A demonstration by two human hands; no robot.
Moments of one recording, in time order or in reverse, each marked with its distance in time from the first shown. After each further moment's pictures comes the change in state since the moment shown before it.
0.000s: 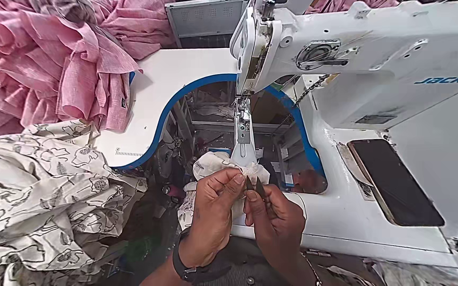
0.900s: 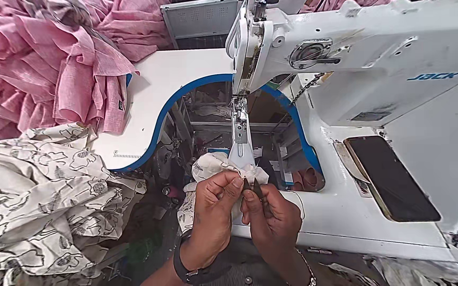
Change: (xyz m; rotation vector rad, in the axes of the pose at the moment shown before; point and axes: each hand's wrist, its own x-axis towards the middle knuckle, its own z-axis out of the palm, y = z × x) left_hand -0.002 -0.008 -0.002 0.053 -0.045 0.066; right_hand -0.001 0.001 0.004 -0.032 0.031 -0.037
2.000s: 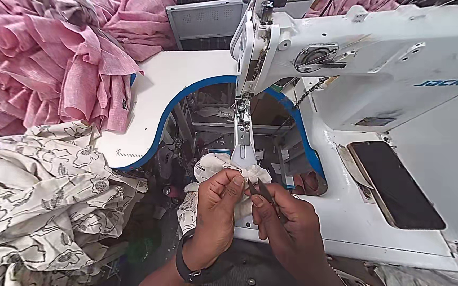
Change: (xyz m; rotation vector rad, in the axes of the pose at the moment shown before) left_hand 0.003 0.000 0.003 0.005 0.020 0.044; right_hand 0.019 -0.016 -0.031 -0.007 -0.240 0.078
